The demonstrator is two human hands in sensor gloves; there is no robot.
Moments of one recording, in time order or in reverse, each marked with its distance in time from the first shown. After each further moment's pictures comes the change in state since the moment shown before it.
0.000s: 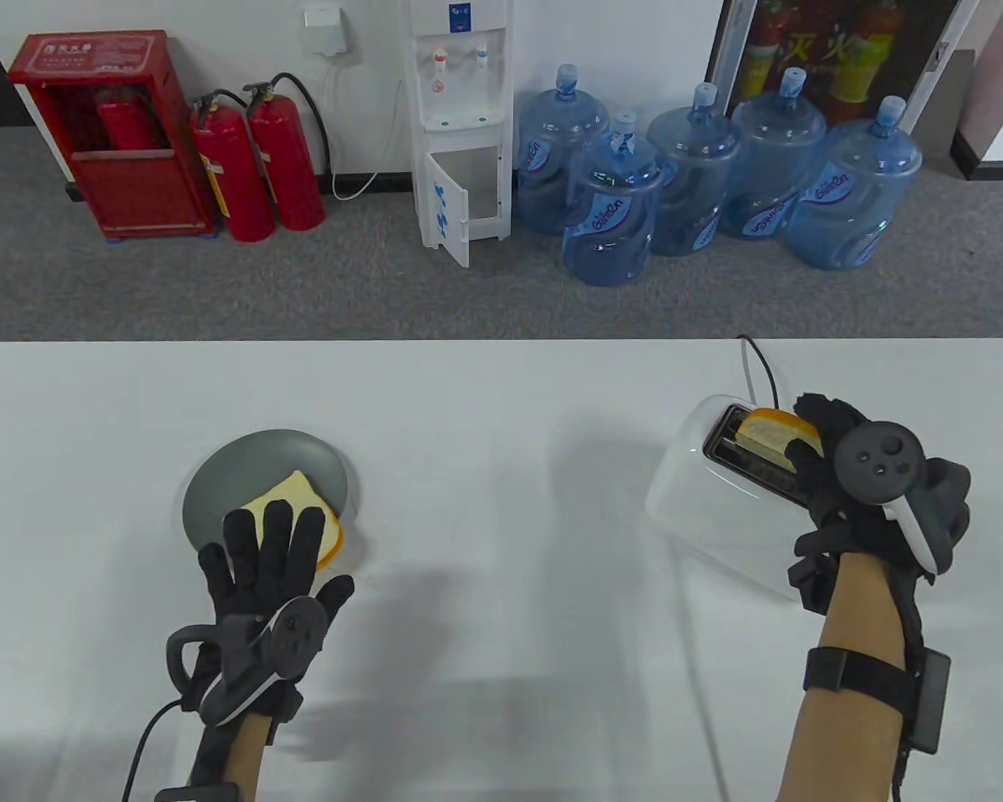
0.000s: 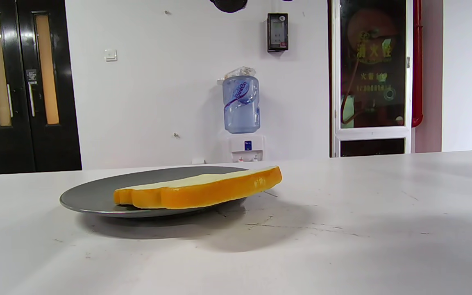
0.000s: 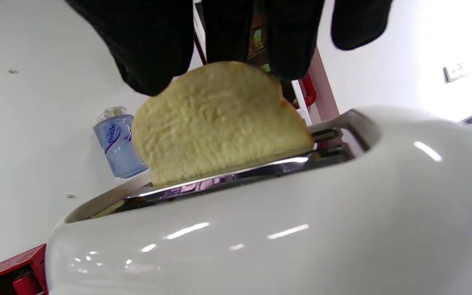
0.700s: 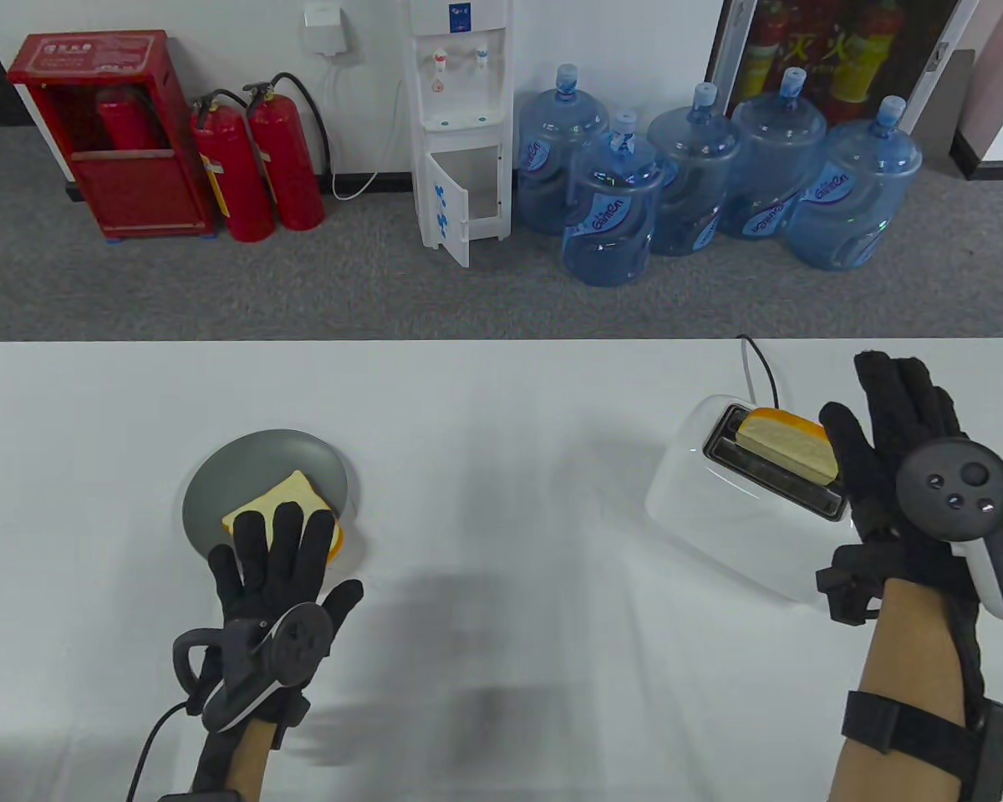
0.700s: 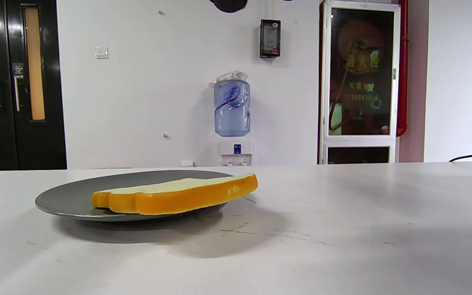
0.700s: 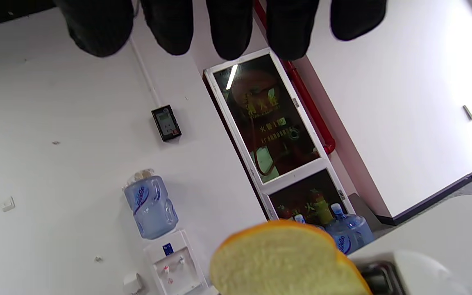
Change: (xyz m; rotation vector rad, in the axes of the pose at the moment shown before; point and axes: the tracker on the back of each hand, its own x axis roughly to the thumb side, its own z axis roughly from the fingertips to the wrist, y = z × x) left_hand 0.006 0.003 0.005 0.010 -0.031 0.043; right_hand 0.020 -0.089 0.049 -0.211 -0.068 -0.107
